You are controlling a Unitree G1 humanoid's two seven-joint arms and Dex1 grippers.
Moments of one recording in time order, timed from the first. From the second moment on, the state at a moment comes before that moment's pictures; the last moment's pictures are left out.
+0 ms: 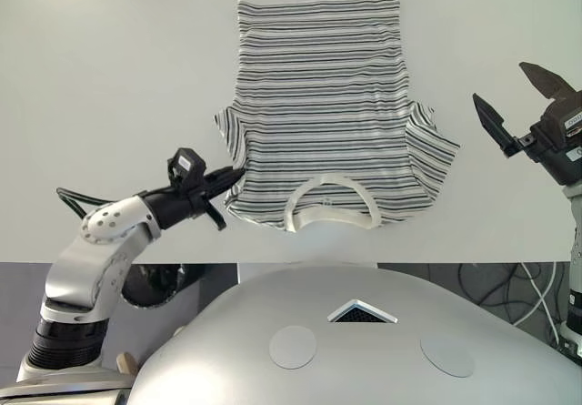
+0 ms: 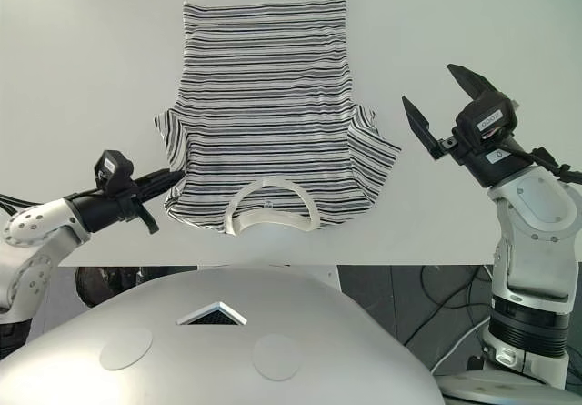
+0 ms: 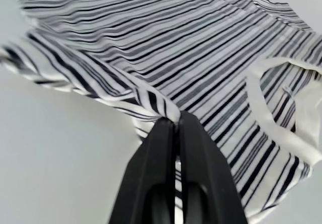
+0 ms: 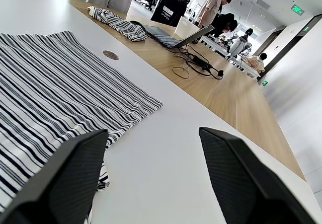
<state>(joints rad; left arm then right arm) 0.53 0.68 0.00 -0.57 -0.50 0.50 -0.65 0.38 -0.65 -0.33 -0.41 0.24 0.06 0.63</state>
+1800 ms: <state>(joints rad) 0.33 0.44 0.23 -0.73 -0.63 0.21 -0.51 0.34 -0.77 -0.25 -0.13 0.41 0.61 0.86</state>
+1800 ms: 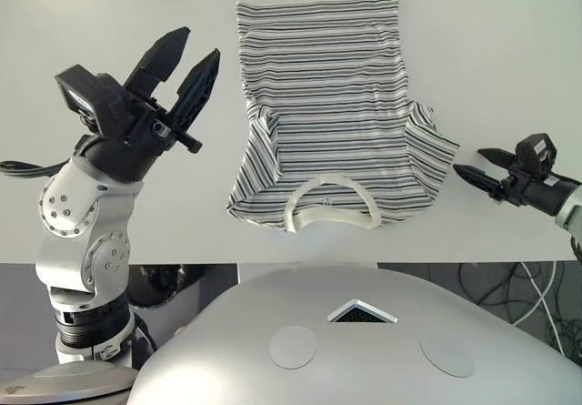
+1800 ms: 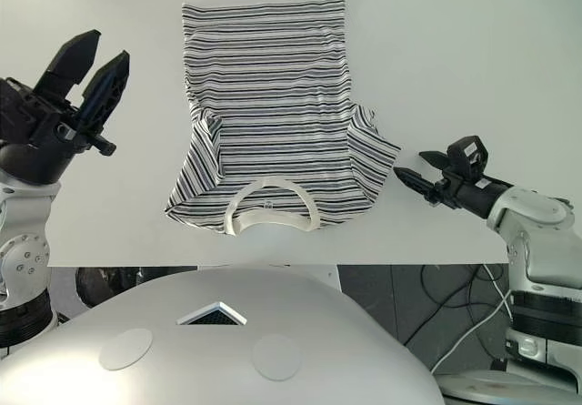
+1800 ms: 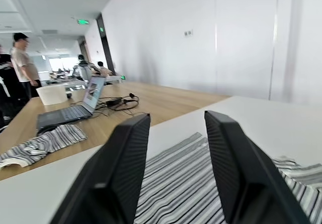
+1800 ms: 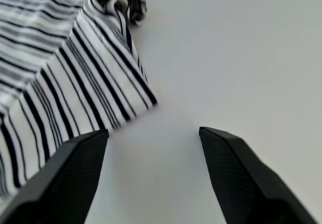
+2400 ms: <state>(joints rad) 0.36 0.40 0.22 -0.71 -0.62 0.21 -0.49 0.24 -0.75 -0.20 -0.11 0.50 0.73 0.86</state>
